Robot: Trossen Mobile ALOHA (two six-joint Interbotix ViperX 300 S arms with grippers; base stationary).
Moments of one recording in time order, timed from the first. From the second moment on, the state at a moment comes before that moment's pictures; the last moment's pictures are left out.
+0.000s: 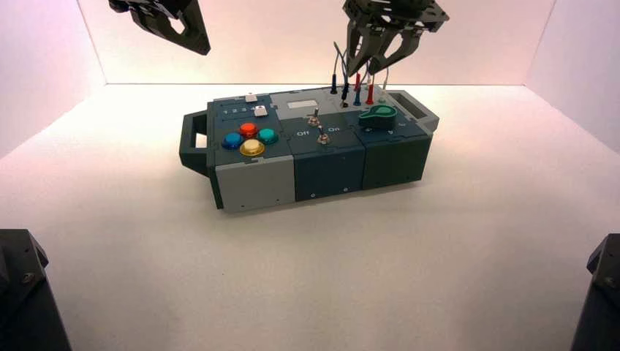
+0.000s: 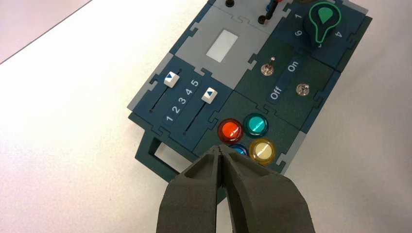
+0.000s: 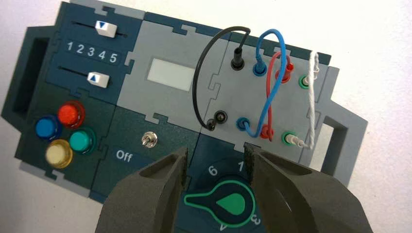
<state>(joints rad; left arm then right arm) -0.46 -0.47 0.96 -0.26 0.45 0.47 0.44 0.06 0.55 0.34 0.53 -0.33</state>
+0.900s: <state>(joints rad) -0.46 -0.48 0.96 -0.26 0.45 0.48 0.46 0.15 0.48 0.35 0.53 -0.33</state>
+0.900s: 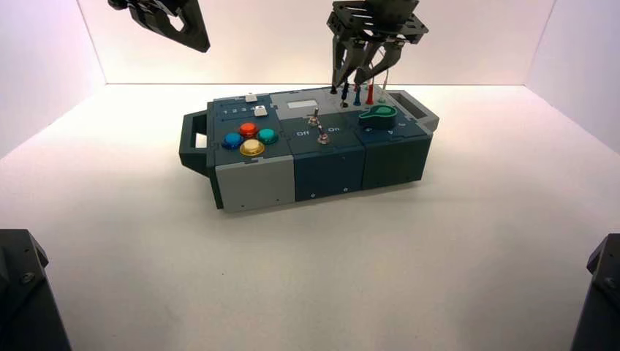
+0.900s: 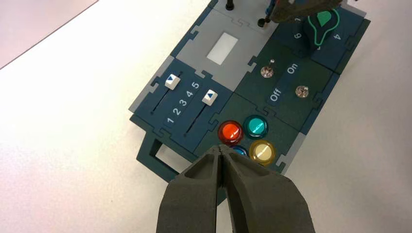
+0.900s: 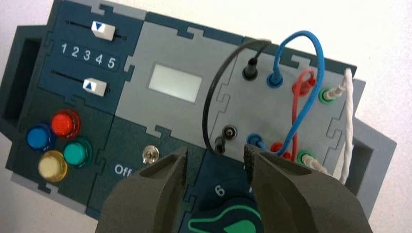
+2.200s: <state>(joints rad) -0.46 -0.50 0.96 -0.26 0.45 0.48 0.46 0.22 0.45 0.33 0.53 -0.33</state>
